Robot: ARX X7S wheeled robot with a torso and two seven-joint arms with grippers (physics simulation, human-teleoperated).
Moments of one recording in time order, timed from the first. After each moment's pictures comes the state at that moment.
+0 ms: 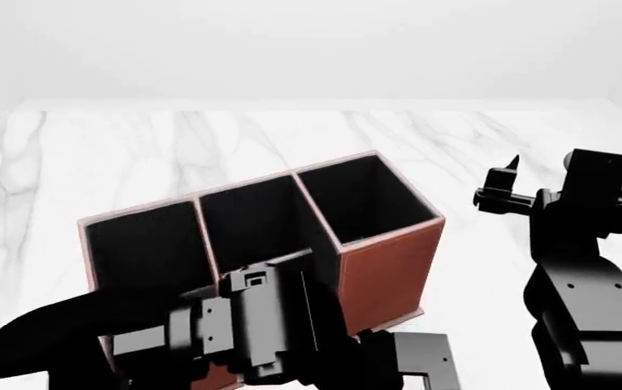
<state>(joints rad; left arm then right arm) -1.24 -0.11 1.45 -0.05 -0.98 -1.01 0.53 0.58 0.33 0.04 -0.14 0.24 0.68 0.33</state>
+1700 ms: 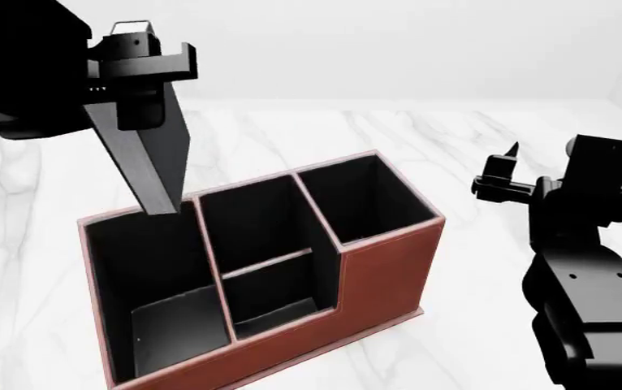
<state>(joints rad) -2.22 -0.76 1.54 -0.08 -2.91 -0.74 -1.40 0.62 0.33 0.02 -0.16 0.27 0.71 0.35</state>
